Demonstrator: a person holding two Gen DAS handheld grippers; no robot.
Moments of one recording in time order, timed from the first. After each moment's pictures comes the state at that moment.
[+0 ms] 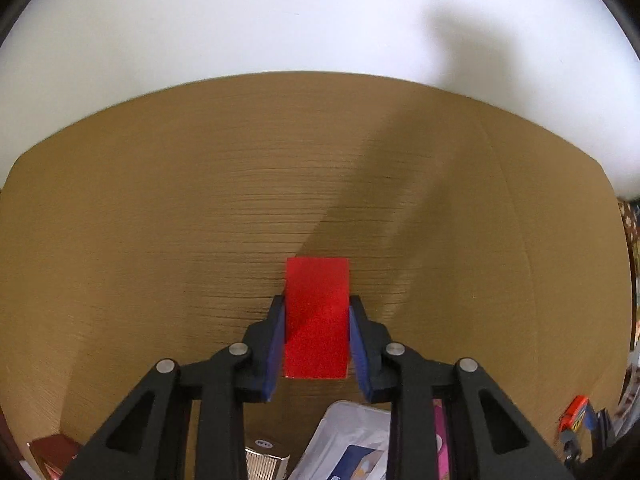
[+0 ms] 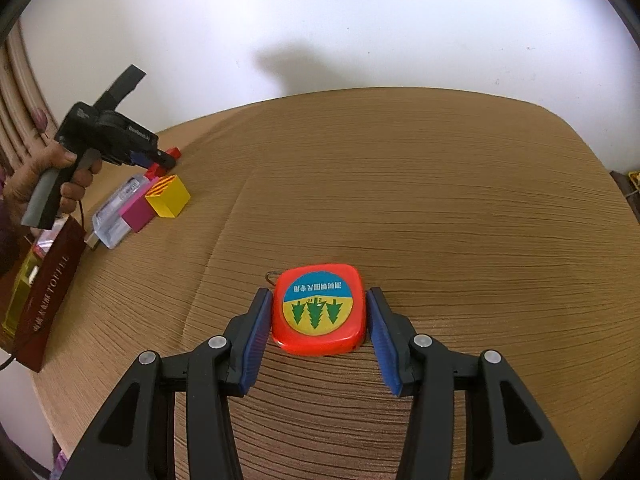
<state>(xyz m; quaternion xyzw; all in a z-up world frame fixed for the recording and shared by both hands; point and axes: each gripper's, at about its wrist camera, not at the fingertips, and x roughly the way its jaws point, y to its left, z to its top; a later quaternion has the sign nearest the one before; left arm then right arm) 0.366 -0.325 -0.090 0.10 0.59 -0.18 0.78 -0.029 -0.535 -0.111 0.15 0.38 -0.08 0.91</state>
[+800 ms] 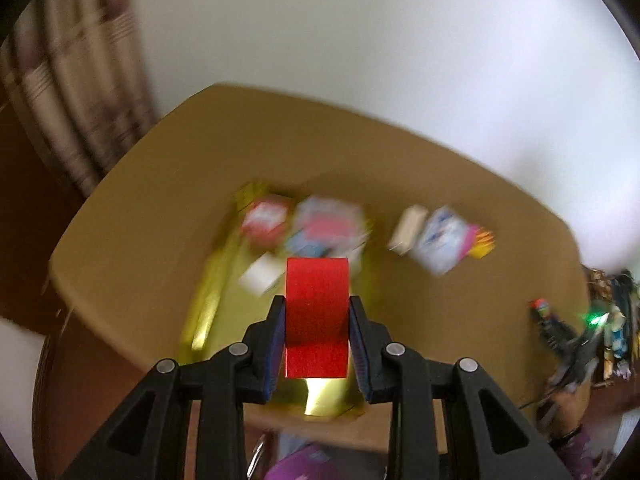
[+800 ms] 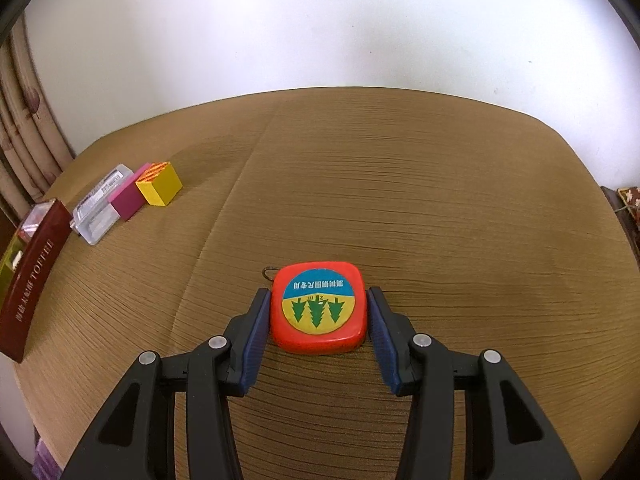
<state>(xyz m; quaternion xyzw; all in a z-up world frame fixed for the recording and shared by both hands) 0.107 -0.047 0.056 -0.04 0.51 -0.06 0.86 -0.015 -0.520 -0.115 0.12 0.40 -0.10 0.90</state>
